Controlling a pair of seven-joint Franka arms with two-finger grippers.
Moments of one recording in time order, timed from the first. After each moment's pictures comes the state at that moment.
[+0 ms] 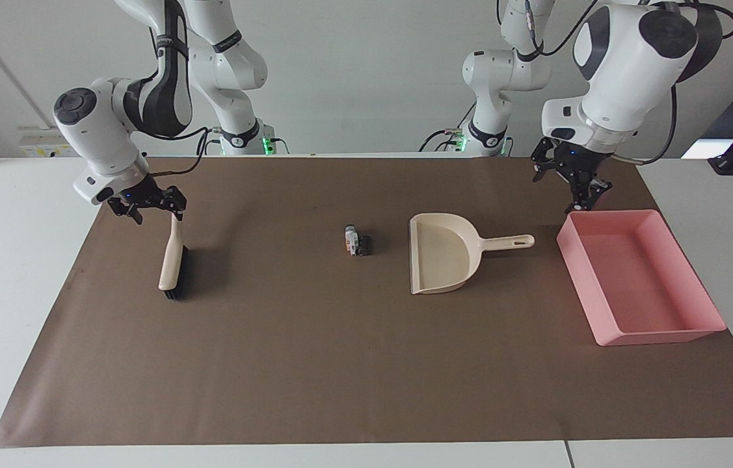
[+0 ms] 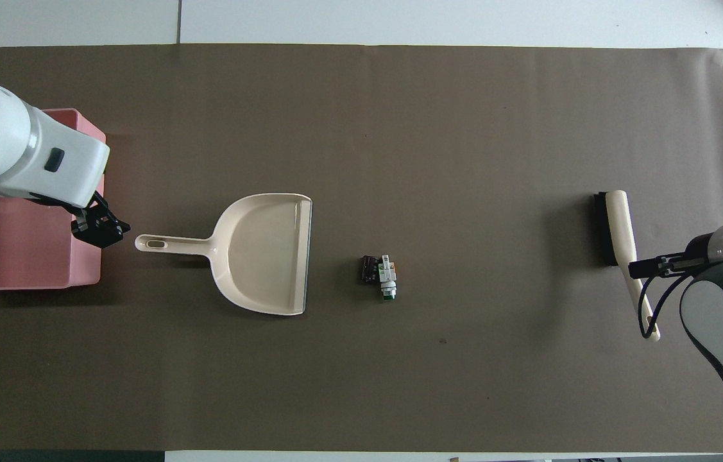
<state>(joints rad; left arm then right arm) -0.24 0.05 -0.04 -1.66 0.05 1.63 0.93 -0.15 -0.14 -0.05 -2.35 -0.02 2.15 -0.29</state>
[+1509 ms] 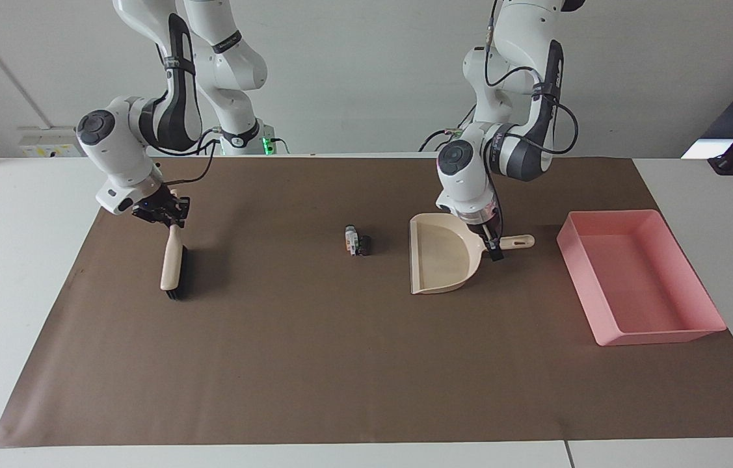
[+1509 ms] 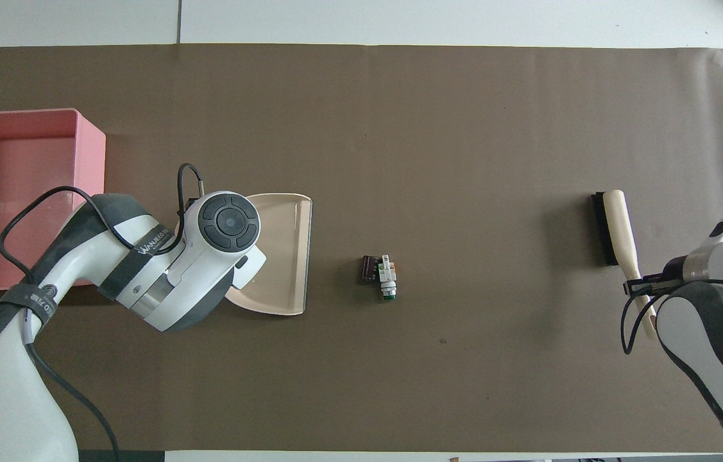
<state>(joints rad) -0.44 0.15 -0.04 -2.12 0.50 2.03 0.80 -0.16 -0.13 -0.05 -2.46 0.01 2.23 -0.32</state>
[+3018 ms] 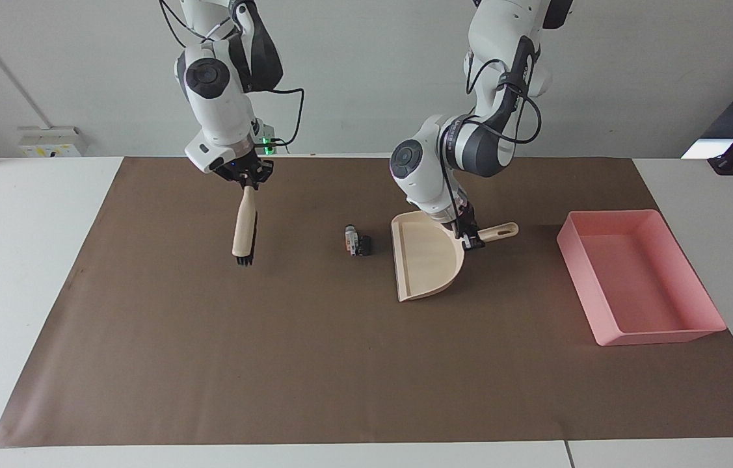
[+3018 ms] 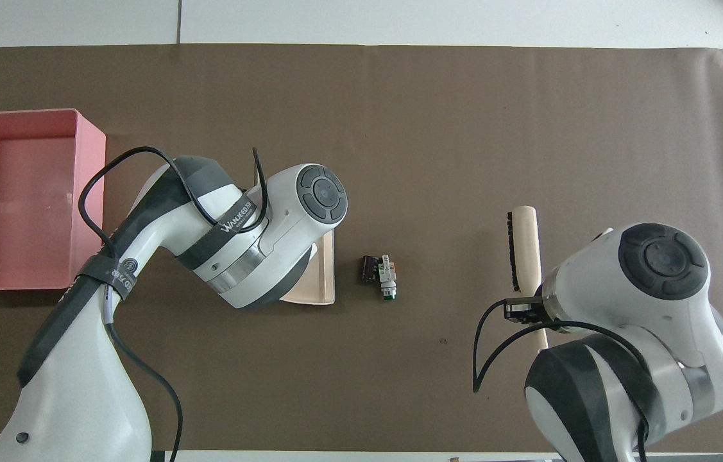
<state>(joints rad) -0.61 0.31 -0.04 -1.79 0.51 1.68 0.86 0.36 -0.24 -0.01 -2.30 0.01 1.86 0.38</state>
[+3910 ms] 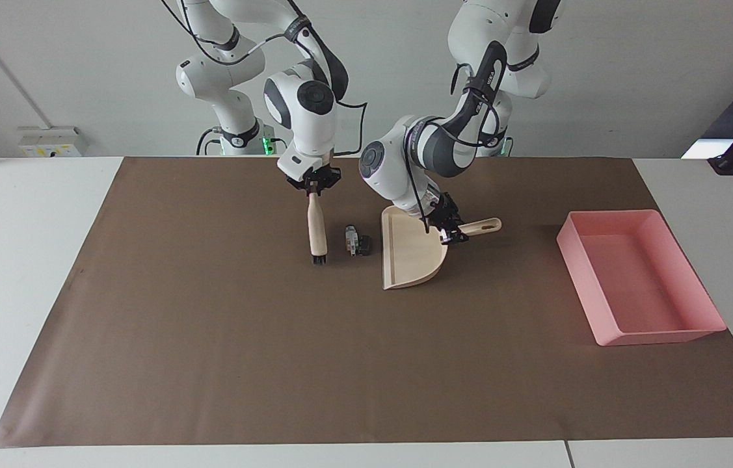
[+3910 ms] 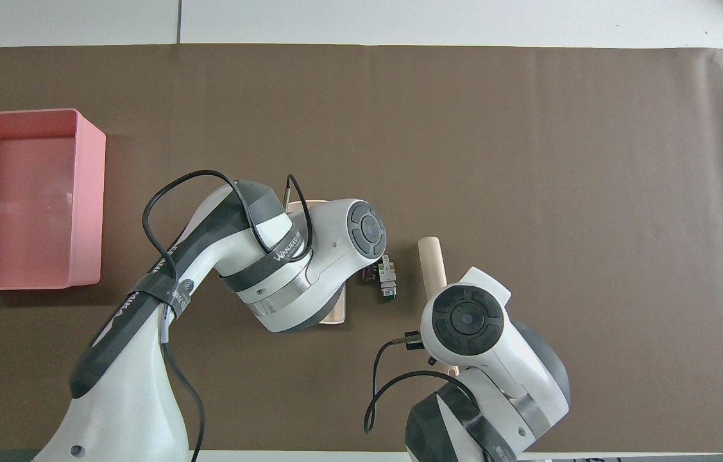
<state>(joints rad) -0.69 0.32 -0.04 -1.82 0.56 1.63 0.81 0.64 -0.09 0.00 -2.33 0.02 2.04 0.53</state>
